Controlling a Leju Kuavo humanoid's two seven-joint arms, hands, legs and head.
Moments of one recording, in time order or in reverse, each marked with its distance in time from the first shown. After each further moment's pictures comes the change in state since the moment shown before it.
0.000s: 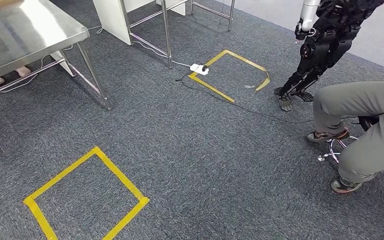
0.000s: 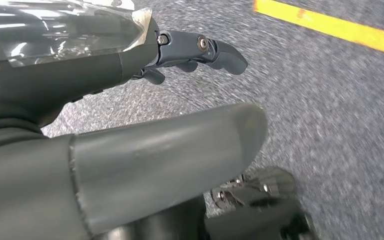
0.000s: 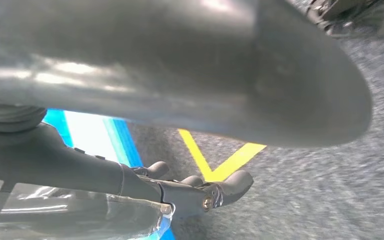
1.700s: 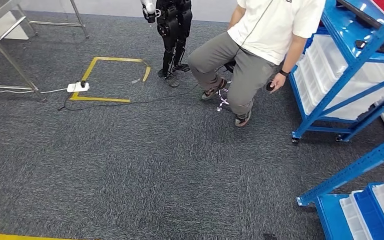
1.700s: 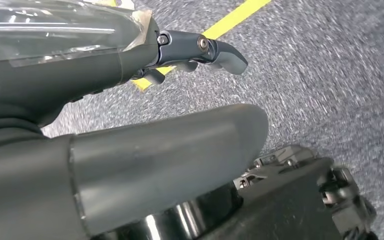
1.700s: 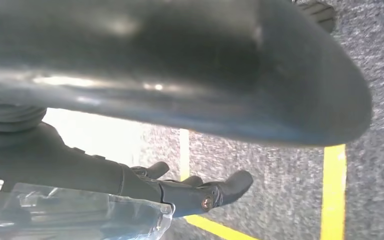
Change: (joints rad) left arm 0.002 -0.010 -0.134 0.000 -0.165 -0.078 0.057; right arm -0.187 -0.007 -0.042 -0.012 -0.112 0.025 0.090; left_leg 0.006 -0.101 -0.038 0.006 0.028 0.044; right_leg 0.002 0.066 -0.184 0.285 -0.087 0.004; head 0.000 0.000
